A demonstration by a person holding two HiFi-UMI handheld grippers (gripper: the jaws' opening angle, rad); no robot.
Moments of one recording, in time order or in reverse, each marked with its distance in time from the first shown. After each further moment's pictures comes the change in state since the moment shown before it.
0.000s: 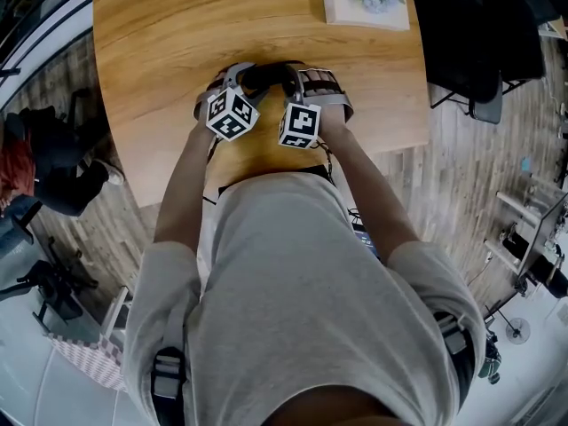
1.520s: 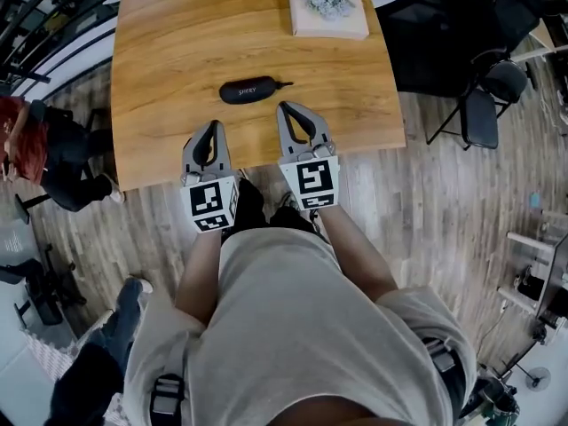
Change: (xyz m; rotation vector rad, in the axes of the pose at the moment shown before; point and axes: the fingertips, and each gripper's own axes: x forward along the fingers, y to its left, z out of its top) left arm -0.230 -0.131 0.119 -0.556 -0.366 0.761; right arm -0.283 -0.009 -0.033 1.012 -0.720 -0.280
